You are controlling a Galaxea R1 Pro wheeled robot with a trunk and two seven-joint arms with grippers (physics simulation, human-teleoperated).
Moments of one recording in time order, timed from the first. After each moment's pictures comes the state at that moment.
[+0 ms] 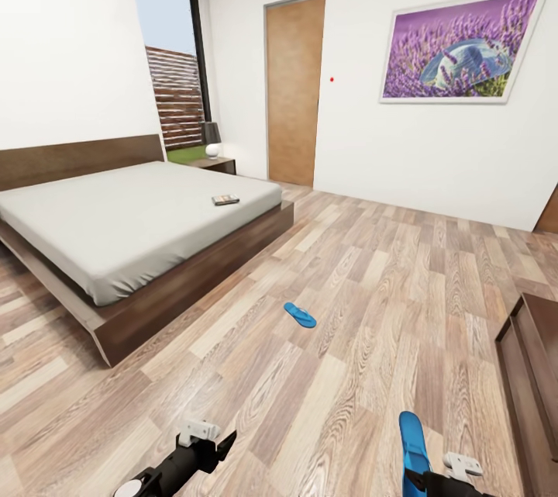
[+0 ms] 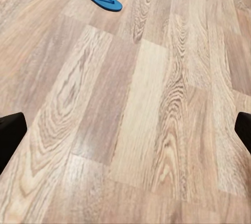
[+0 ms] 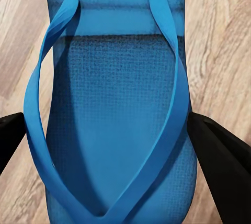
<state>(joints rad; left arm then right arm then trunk) -0.22 0.02 -0.01 -0.76 0.09 -0.07 -0.47 -0.42 -0.28 -0.02 -0.19 -0.30 0.02 0.47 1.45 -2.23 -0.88</state>
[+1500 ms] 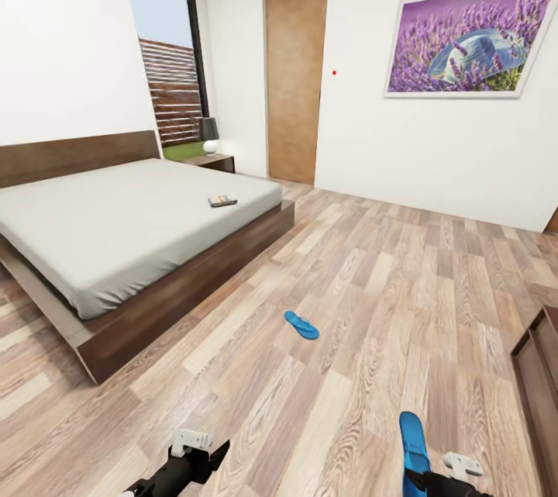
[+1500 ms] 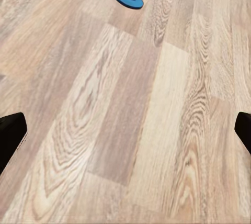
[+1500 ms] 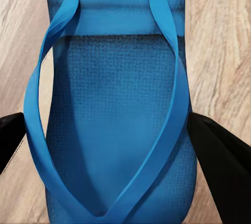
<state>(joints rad) -0.21 0.02 0.02 -0.71 0.09 -0.07 -0.47 -0.42 -0.28 -0.02 -0.19 -0.30 0.02 0.47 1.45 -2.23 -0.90</state>
